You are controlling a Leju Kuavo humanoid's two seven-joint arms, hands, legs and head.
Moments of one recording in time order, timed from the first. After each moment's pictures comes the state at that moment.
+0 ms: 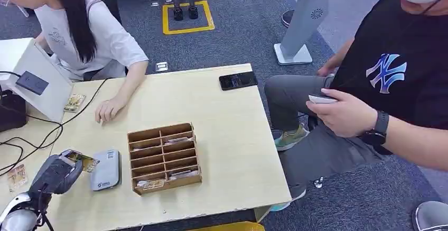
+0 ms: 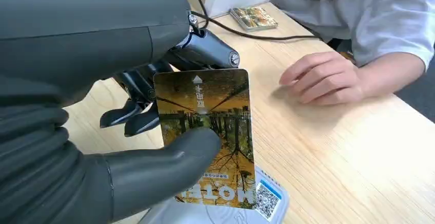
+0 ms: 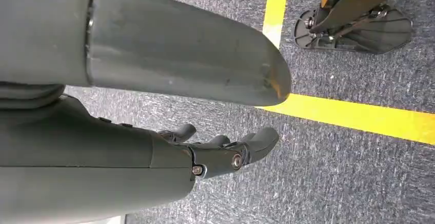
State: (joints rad) left arm -0.19 0.34 -0.03 -1.14 -0.50 -0.10 -0.27; right arm -0.08 -0.05 0.88 -0.14 -0.50 -0.27 0.03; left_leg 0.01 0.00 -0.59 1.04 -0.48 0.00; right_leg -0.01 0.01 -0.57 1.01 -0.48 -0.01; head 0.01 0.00
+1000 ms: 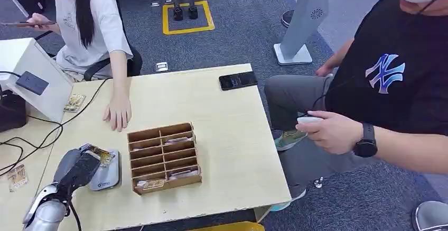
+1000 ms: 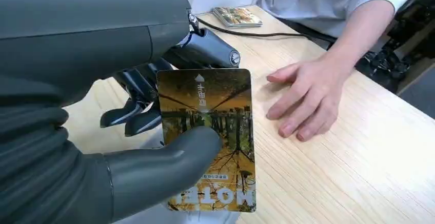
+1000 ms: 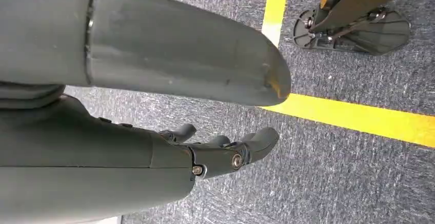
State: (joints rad) left arm -0.27 0.23 -0.09 -1.02 -0.66 0.09 -0.27; right arm -0.08 -0.05 0.92 -0.14 -0.52 -0.27 0.02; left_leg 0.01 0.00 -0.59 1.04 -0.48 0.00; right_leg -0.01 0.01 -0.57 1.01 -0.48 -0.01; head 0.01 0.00
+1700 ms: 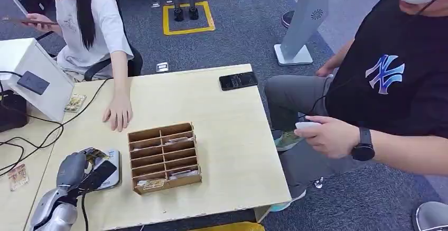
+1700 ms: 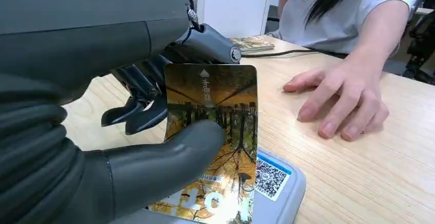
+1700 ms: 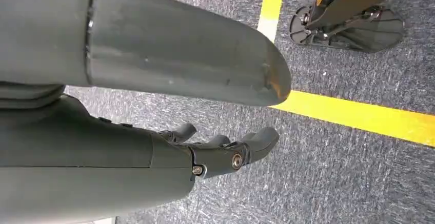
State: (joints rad) left arm -0.32 0.20 -0.09 -0.85 -0.97 0.31 -0.22; right arm -0.09 -0.05 0.97 -0.14 -0.55 -0.29 0.01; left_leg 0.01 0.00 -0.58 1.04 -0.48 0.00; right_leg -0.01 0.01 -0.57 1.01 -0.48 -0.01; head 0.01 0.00
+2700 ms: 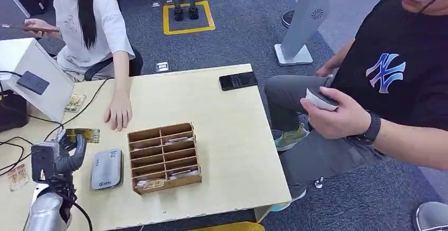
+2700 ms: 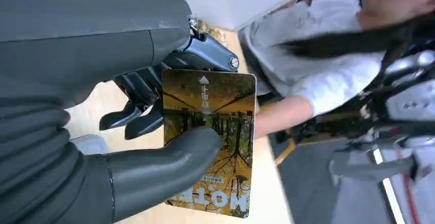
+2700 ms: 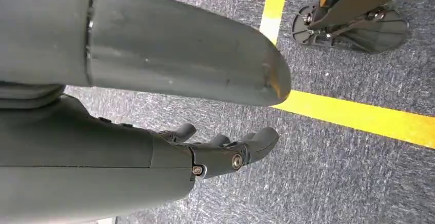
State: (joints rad) left arm -0.32 0.10 0.12 -1.05 -0.21 0.02 -0.42; right arm -0.09 -0.05 1.03 -0.14 -0.59 -0.29 0.01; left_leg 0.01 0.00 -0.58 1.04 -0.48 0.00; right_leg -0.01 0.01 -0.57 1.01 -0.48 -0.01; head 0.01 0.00
